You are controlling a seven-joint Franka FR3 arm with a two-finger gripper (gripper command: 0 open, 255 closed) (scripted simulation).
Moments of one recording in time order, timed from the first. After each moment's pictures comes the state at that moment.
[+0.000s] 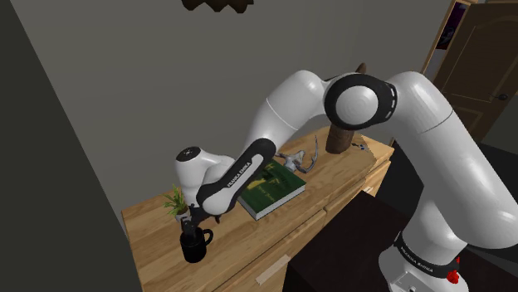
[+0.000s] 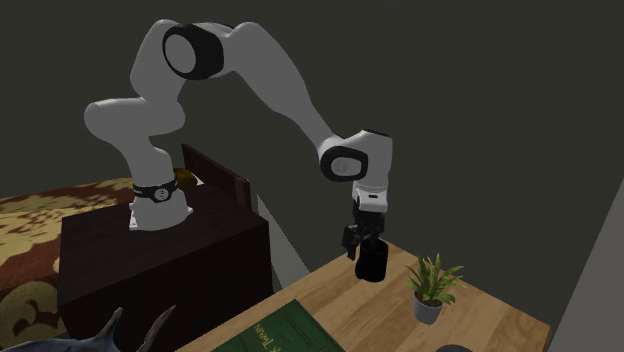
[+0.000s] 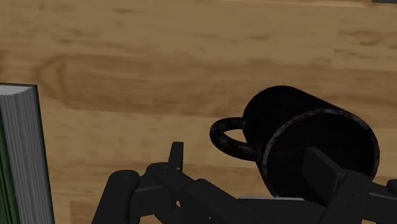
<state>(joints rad) 0.38 0.81 0.26 -1.71 -0.35 2.43 0.89</state>
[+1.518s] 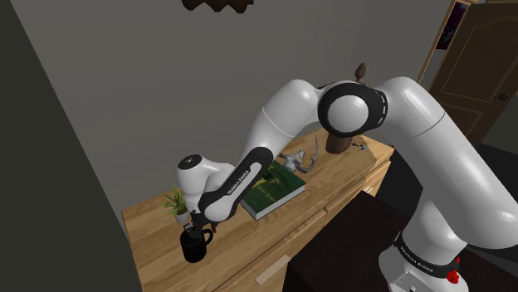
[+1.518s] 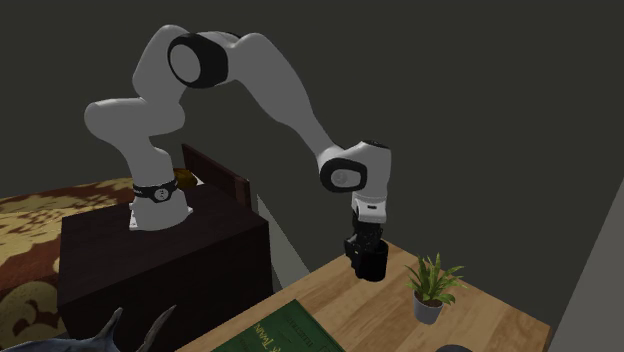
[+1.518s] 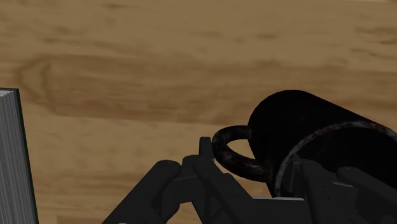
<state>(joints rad) 0.39 0.87 0.25 -1.68 -0.36 2.47 0.90</state>
